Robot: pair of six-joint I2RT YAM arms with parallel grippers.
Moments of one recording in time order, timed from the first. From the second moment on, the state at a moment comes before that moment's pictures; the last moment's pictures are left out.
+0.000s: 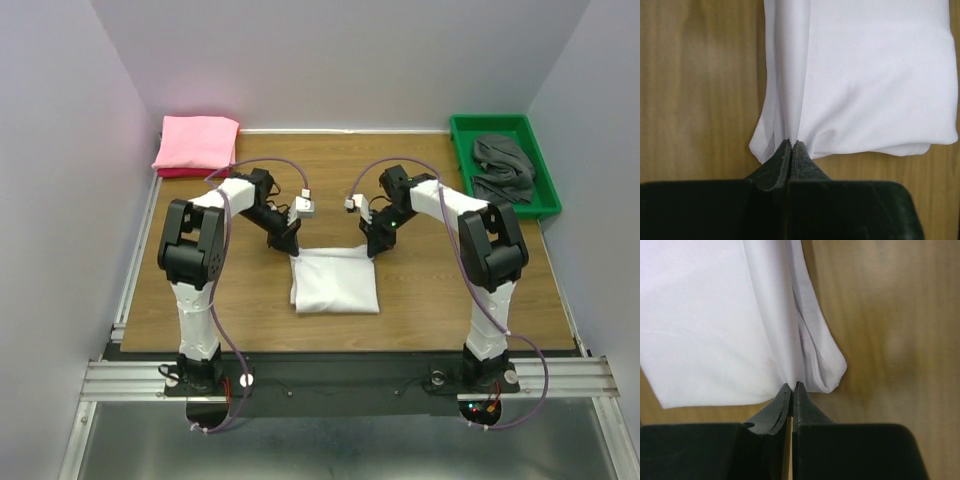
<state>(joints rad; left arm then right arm) -0.26 2.06 1.45 -0.97 0.88 1.15 0.37 2.04 1.48 -0.86 -0.68 -0.87</state>
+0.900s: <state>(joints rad) -0.06 1.96 1.39 -0.87 0.86 1.03 0.33 2.00 1.58 -0.81 -0.68 -0.38</state>
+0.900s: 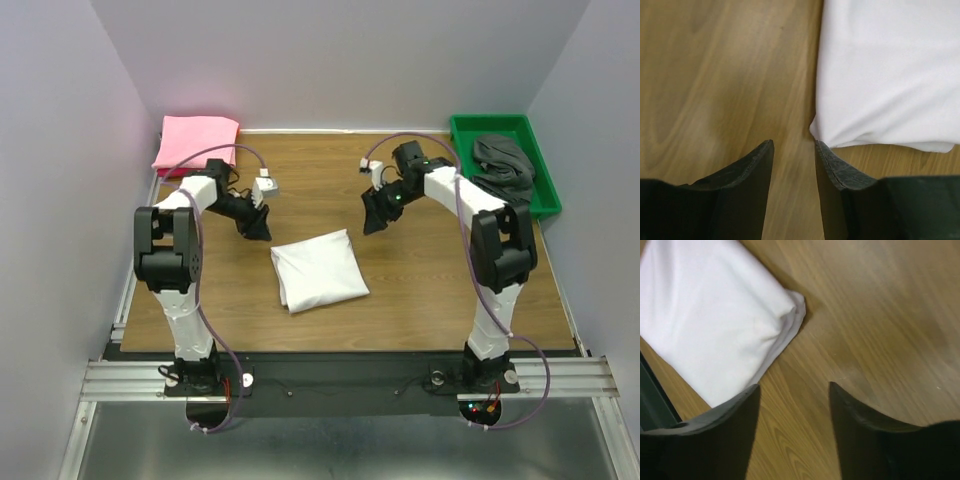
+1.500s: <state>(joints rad) -0.15 1.81 1.05 -0.50 1.06 0.36 0.41 2.09 1.47 -0.43 -0.98 0.04</state>
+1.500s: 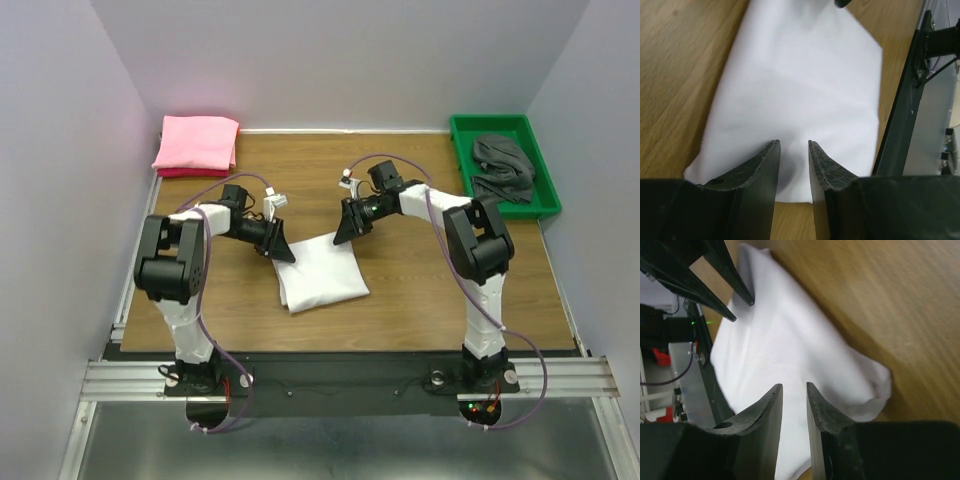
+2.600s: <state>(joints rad) -0.18 1.90 1.09 -0.13 1.09 -0.15 0.41 2.03 1.38 -0.04 -0.88 0.53</state>
